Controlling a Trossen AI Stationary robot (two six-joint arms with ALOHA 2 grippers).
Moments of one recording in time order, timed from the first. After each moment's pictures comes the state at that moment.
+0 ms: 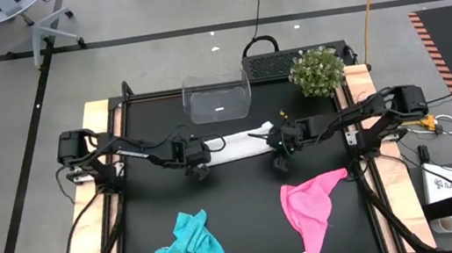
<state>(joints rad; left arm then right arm) 0.05 1.68 0.84 -0.46 -0.32 -0.49 -0.10 1.51 0.67 -0.28 0.07 0.31</state>
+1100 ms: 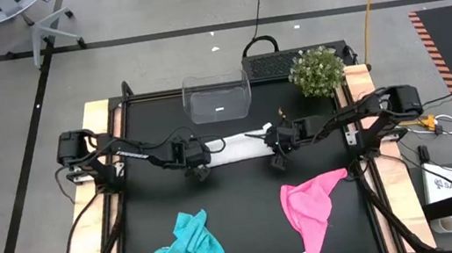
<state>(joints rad) 0.03 1.68 0.84 -0.47 -0.28 -0.55 -0.11 1.56 0.70 -0.30 0.13 0.28</state>
